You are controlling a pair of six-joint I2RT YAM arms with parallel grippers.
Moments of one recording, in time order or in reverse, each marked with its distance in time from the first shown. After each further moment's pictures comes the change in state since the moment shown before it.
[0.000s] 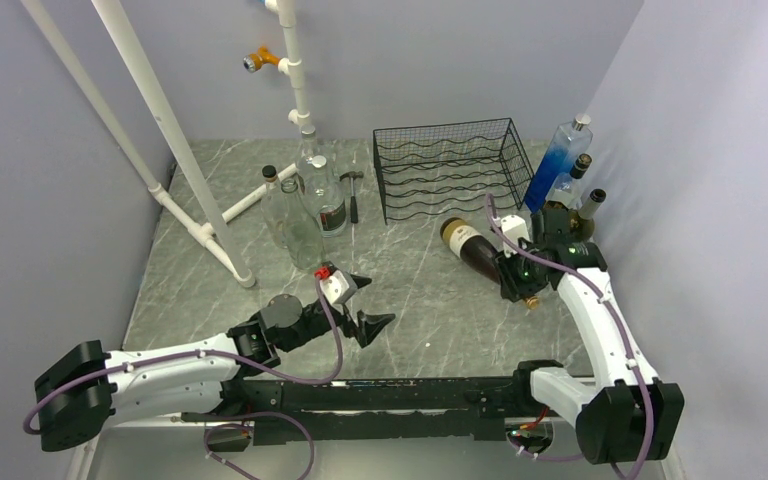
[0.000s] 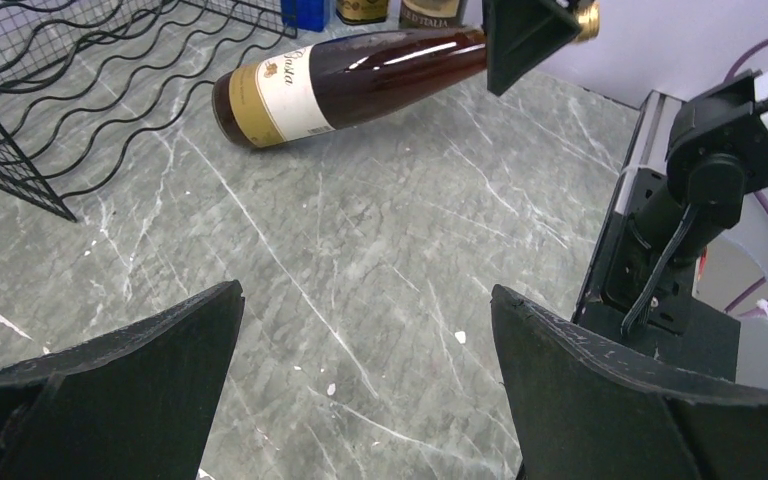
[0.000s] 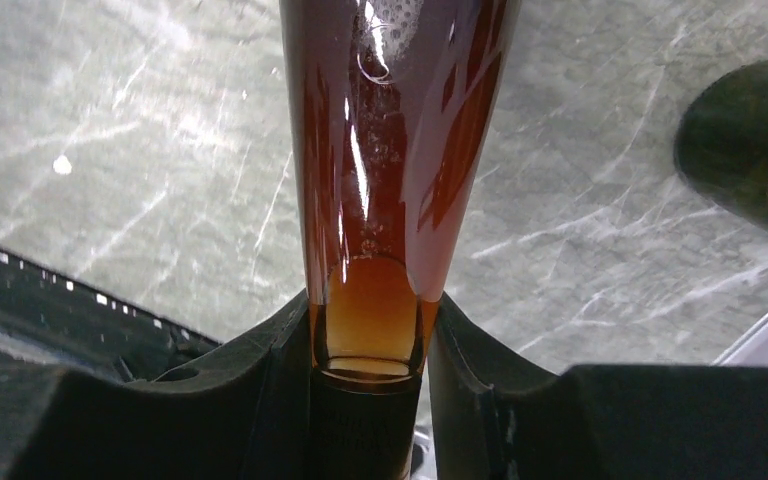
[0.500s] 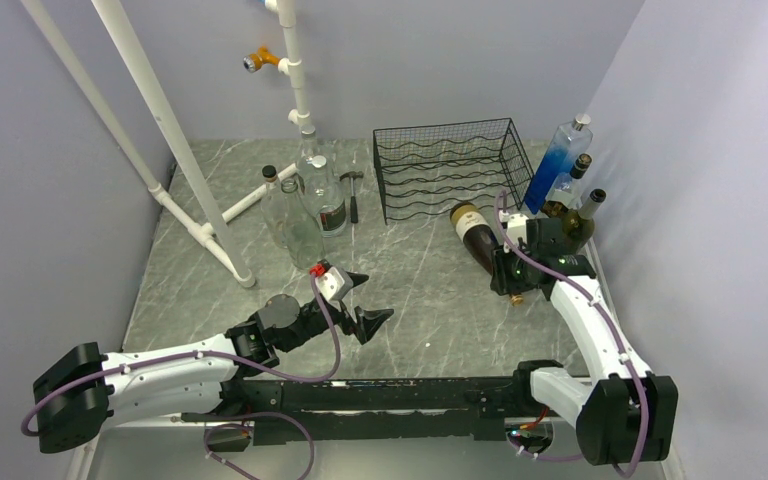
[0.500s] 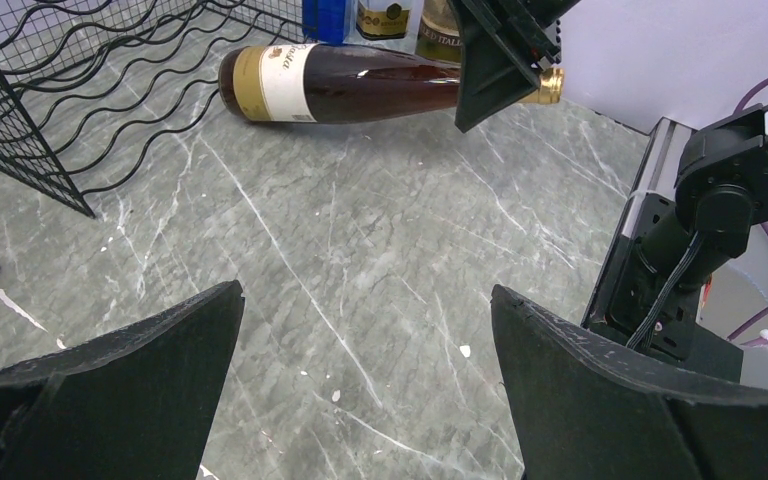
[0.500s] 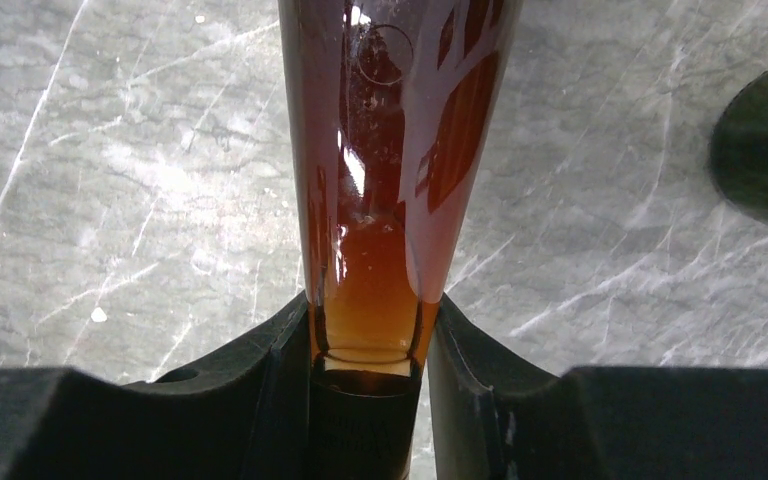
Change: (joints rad) left arm 0.000 -0.011 0.000 0.000 -0.039 -0.020; right arm 0.000 0.005 -0.135 0.263 0.005 0.236
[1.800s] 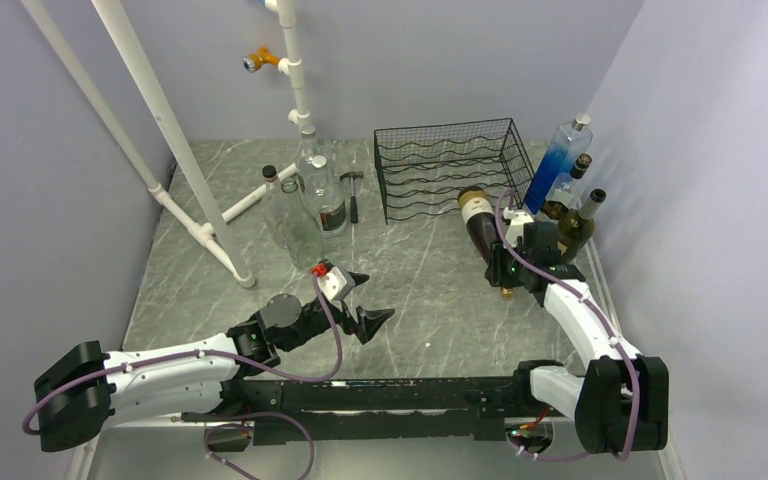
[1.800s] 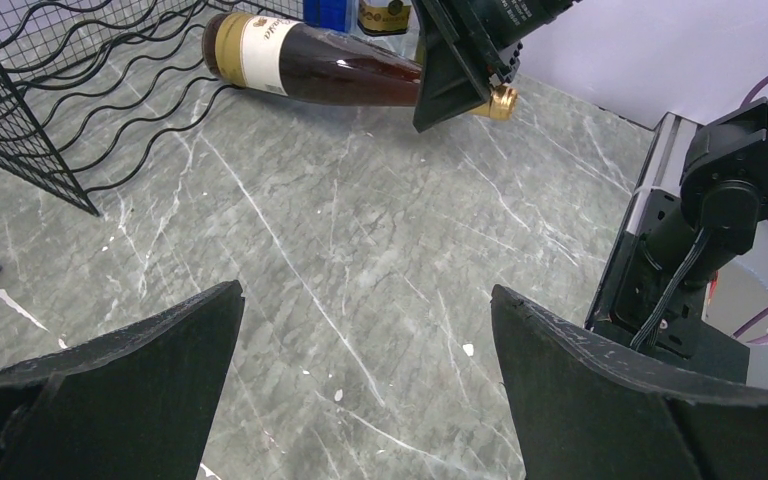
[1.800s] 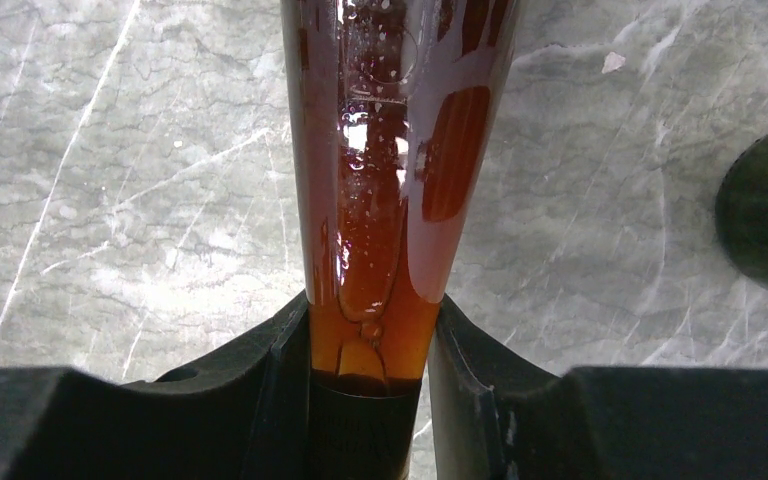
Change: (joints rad) left arm 0.000 0.013 0.005 0.000 -0.001 0.007; right arm -0.007 0.053 -0.133 0.330 0.003 0.115
